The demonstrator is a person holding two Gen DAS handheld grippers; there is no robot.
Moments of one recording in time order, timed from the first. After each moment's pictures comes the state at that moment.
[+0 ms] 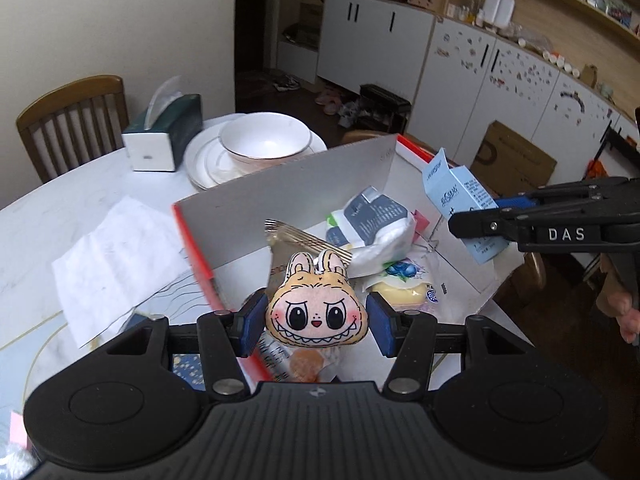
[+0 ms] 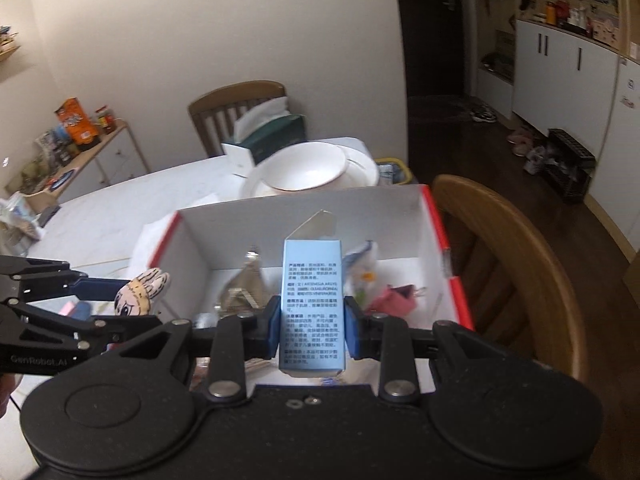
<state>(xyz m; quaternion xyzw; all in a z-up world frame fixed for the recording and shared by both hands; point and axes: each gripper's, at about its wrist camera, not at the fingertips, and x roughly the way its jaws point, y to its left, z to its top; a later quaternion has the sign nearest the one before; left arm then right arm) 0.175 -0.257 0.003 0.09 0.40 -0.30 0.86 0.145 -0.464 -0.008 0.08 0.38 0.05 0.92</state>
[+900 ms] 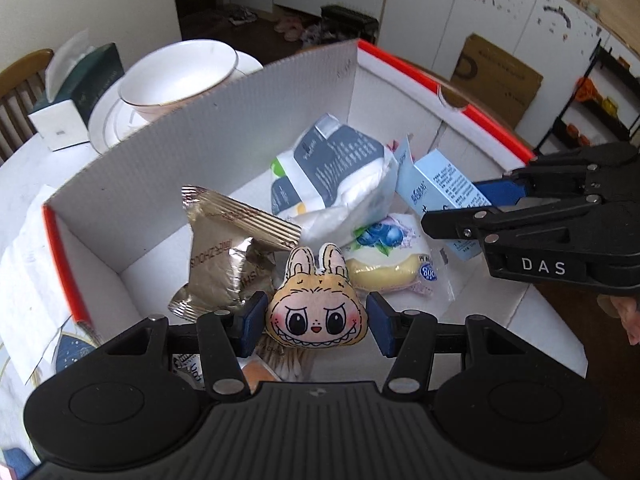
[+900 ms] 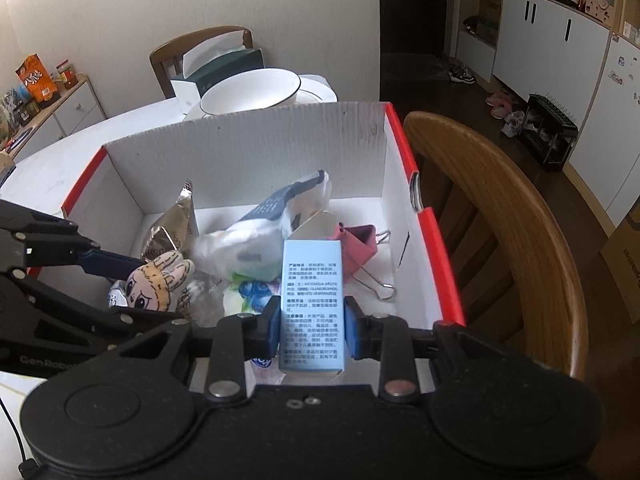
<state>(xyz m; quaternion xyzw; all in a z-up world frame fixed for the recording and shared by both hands) 0.213 -0.332 -0.055 0.17 0.48 -0.33 0.79 0.166 -0.478 -0.066 0.05 0.44 0.02 0.89</state>
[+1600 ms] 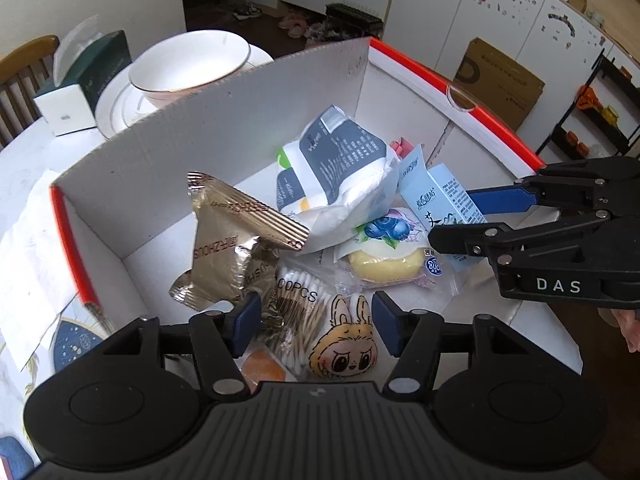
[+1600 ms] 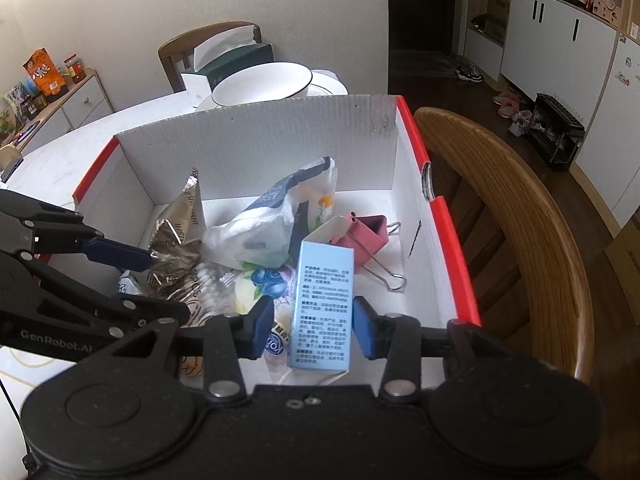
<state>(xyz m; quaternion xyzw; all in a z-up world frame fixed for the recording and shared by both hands) 0.213 -0.317 -0.052 0.14 0.49 -0.33 0.80 0.160 -0.475 -0.064 0.05 0.45 0.03 0.89</state>
